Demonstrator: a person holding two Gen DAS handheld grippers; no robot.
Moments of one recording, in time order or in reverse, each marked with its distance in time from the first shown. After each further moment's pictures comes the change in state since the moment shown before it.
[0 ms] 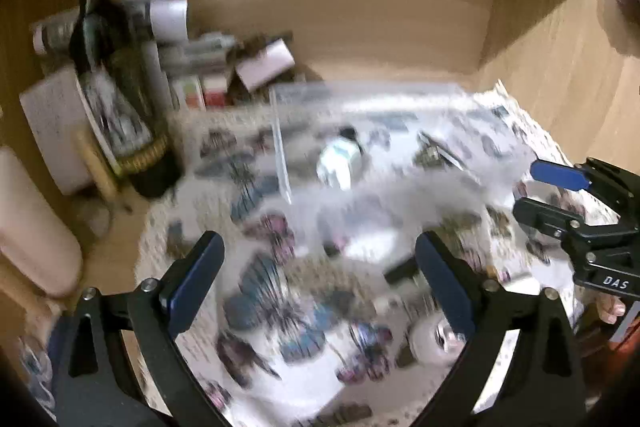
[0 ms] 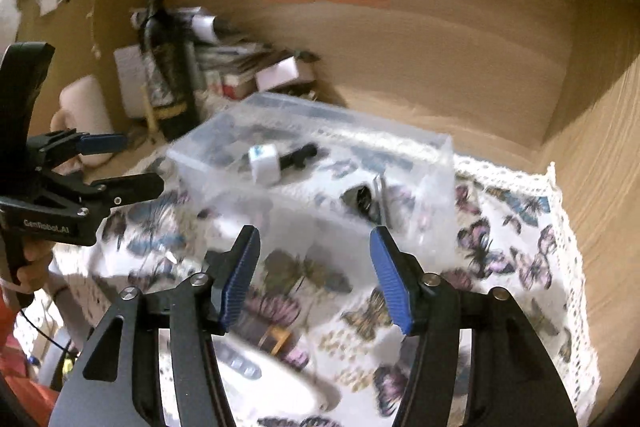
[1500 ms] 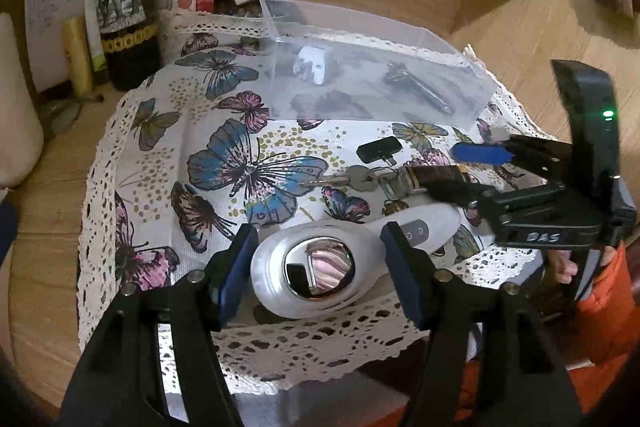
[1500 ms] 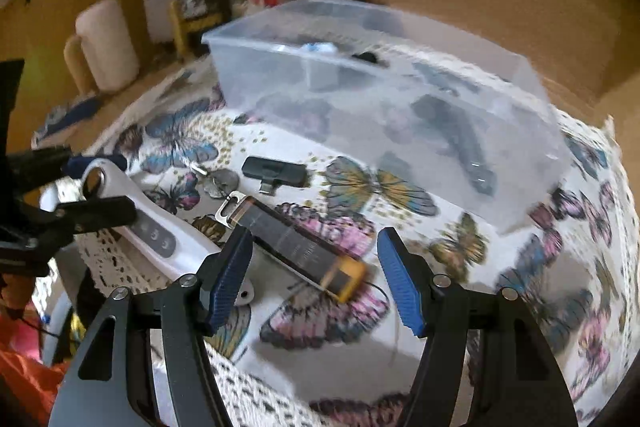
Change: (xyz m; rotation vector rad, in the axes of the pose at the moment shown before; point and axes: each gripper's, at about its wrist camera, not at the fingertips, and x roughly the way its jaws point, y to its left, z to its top) left arm -0.009 0.014 -0.082 -0.082 0.076 -0.163; right arm 0.056 0.039 -0.032 -0.066 0.220 0.097
